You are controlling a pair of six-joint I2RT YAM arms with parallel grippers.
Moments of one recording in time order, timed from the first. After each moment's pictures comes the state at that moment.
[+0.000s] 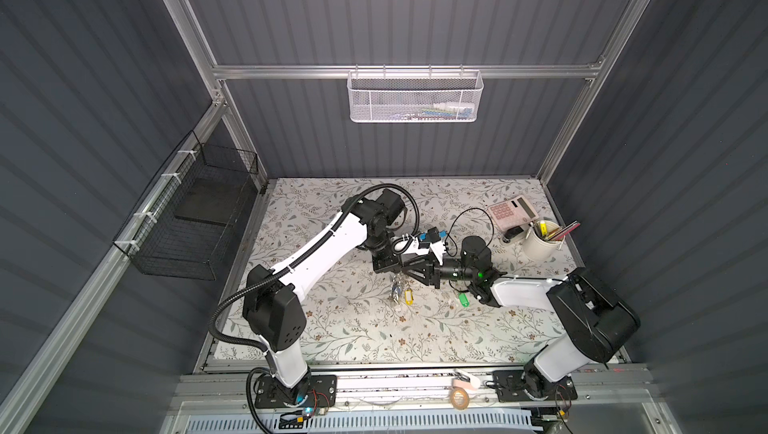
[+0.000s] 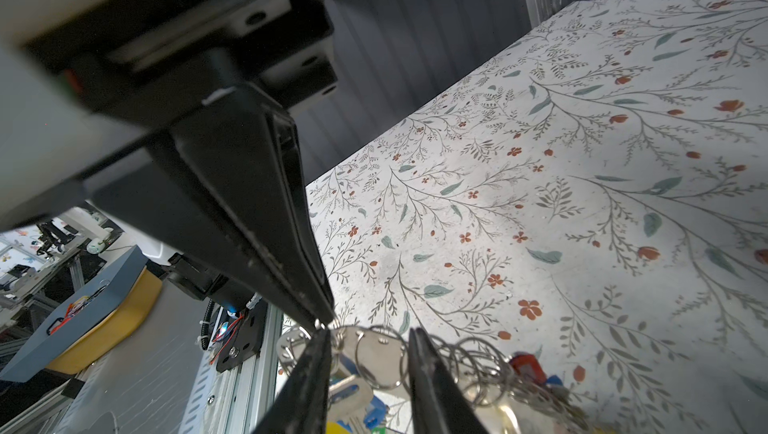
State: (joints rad) left arm -0.70 1.75 1.69 -1.33 0.34 0.78; right arm 0.59 1.59 0.60 0.80 -0.86 0.36
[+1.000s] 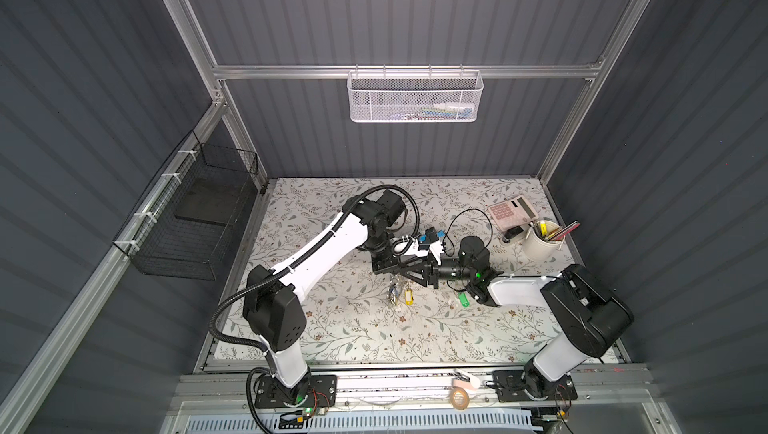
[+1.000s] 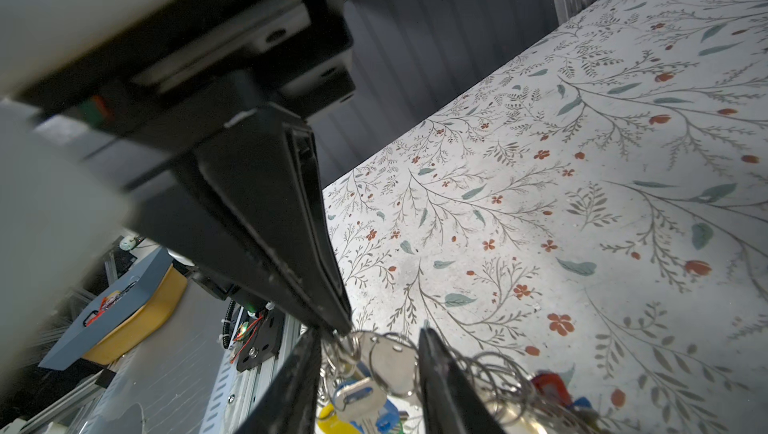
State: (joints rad) left arm -0.69 1.75 1.69 -1.33 0.31 0.77; right arm 0.60 1.64 0.61 0.90 -0.91 0.43
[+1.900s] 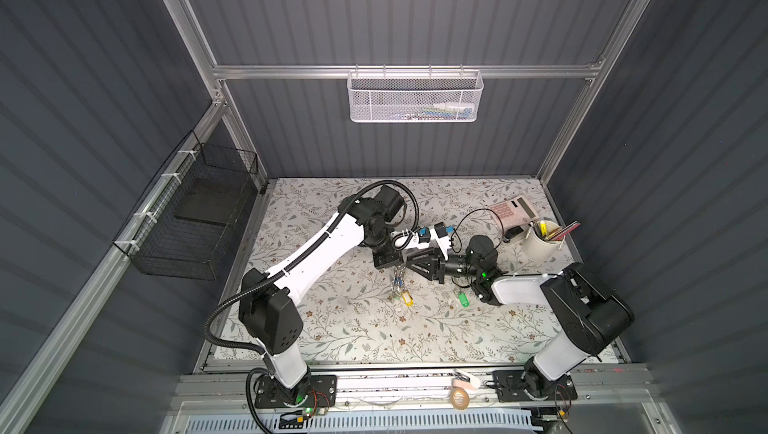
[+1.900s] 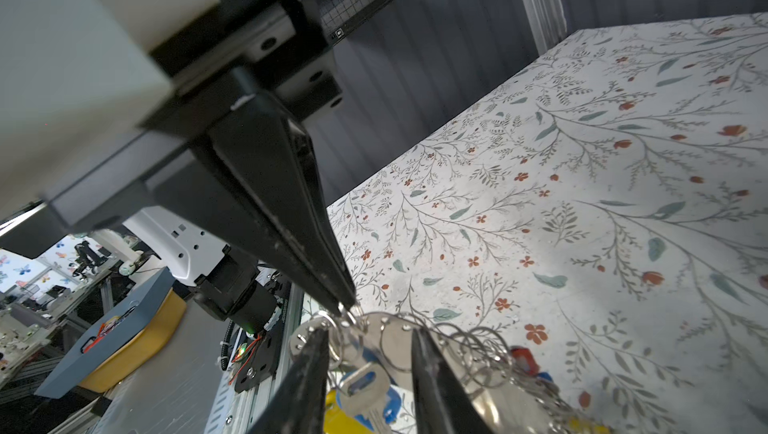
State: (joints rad) left arm -0.69 1.73 1.69 -1.26 0.29 0.75; right arm 0.53 1.64 0.58 1.00 -0.92 0.50
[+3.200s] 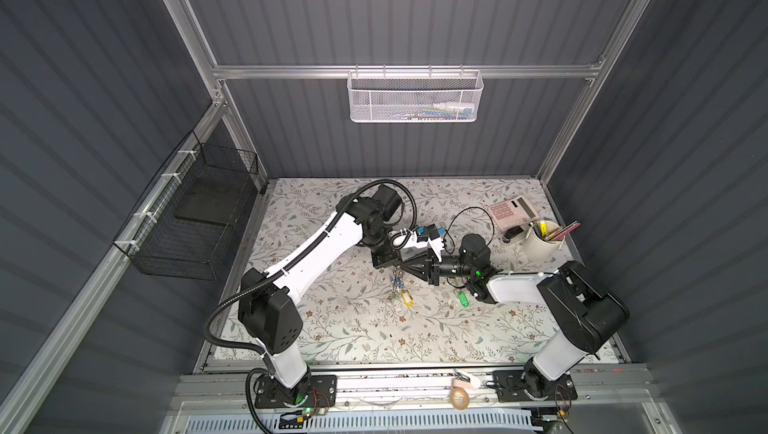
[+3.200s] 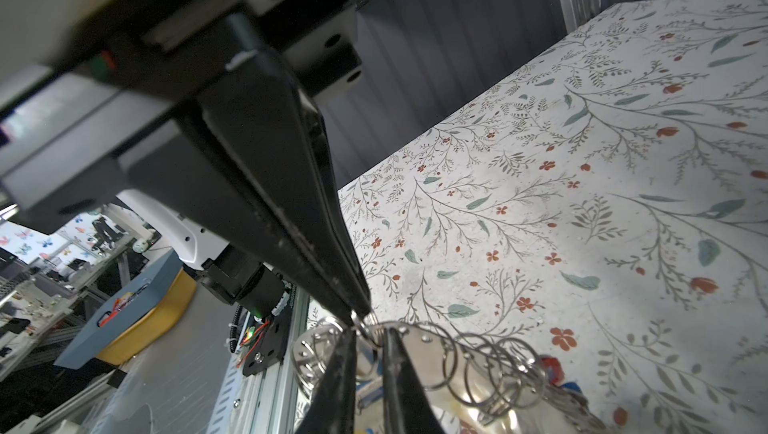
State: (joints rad) left arm -0.68 1.73 1.69 -1.27 0.32 0.75; right arm 0.58 1.66 0.63 0.92 -0.93 0.45
